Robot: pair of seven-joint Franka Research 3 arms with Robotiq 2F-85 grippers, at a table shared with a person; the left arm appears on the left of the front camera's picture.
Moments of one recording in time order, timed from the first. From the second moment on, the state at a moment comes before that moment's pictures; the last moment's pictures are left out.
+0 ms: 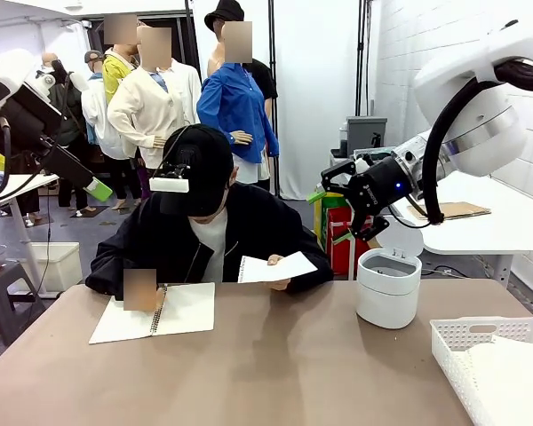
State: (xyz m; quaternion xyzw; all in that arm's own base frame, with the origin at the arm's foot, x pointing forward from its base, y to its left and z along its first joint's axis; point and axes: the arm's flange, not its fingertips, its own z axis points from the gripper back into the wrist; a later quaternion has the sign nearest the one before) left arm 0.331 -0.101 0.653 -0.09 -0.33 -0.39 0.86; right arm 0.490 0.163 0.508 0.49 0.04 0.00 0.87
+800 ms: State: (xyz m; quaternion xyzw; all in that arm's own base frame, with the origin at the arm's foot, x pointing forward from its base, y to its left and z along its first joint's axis) left arm 0.331 -0.101 0.653 -0.09 -0.33 -0.39 0.86; right arm 0.516 0.151 0.470 0.49 0.08 -0.07 0.87
